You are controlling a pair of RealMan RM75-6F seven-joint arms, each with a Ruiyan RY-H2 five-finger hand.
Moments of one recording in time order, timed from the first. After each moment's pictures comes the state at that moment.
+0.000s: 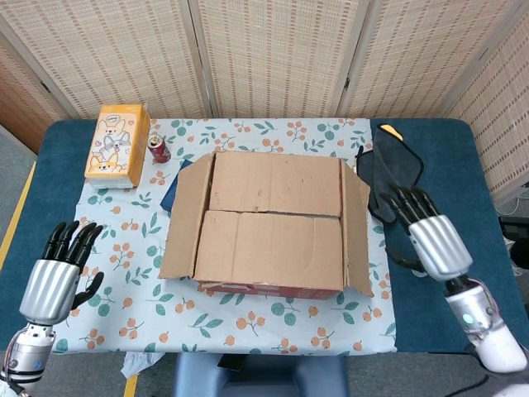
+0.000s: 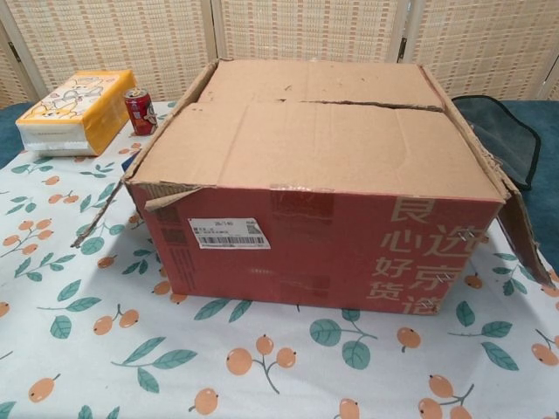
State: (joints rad) left arm -0.26 -1.12 -0.01 -1.81 1.58 1.58 0.31; right arm 0.37 -0.96 0.21 -1.92 -1.47 1.20 -0.08
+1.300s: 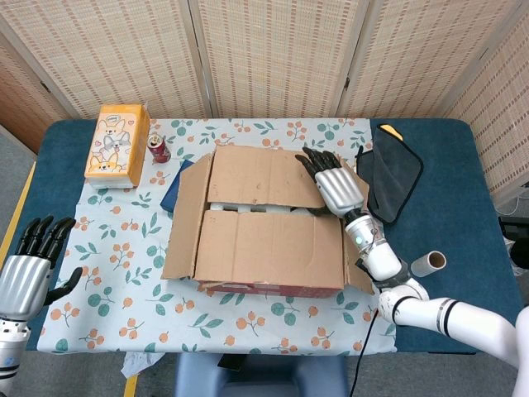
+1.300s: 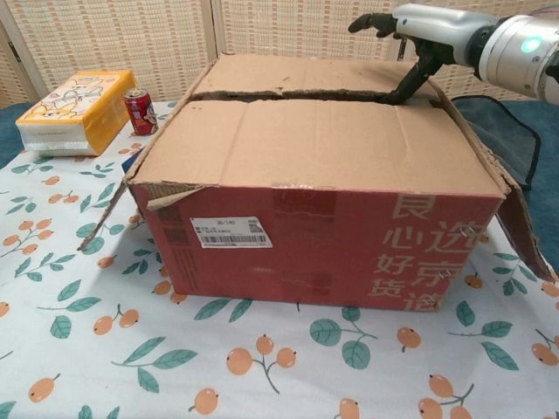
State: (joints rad) left arm -0.21 -1.06 -0.07 -1.72 1.58 1.55 0.09; right arm 0.85 -1.44 0.35 -1.41 -1.05 0.89 -0.20
